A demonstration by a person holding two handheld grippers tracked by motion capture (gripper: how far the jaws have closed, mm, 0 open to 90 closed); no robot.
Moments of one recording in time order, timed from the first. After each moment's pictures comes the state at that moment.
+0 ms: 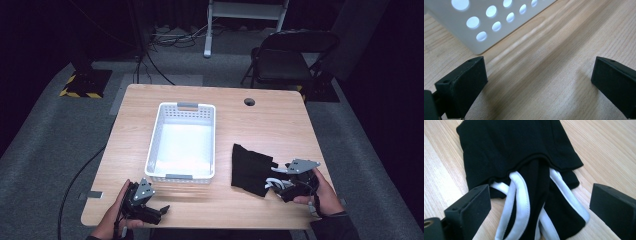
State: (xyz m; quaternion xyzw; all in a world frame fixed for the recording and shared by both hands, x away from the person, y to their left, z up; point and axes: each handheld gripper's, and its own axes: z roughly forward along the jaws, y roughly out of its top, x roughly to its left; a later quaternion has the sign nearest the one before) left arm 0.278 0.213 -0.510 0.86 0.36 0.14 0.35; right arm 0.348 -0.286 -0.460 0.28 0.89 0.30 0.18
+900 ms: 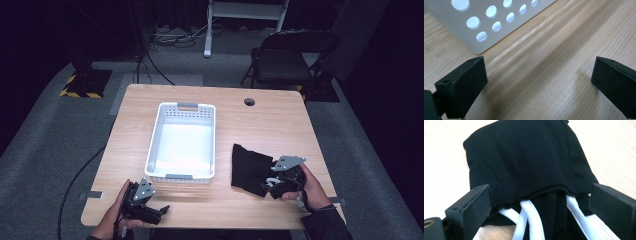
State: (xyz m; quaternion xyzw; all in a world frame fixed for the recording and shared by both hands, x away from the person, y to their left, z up) left arm 0.278 0.213 -0.510 0.86 0.36 0.14 0.35; right arm 0.361 -0.256 -0.464 0.26 0.90 0.30 0.16
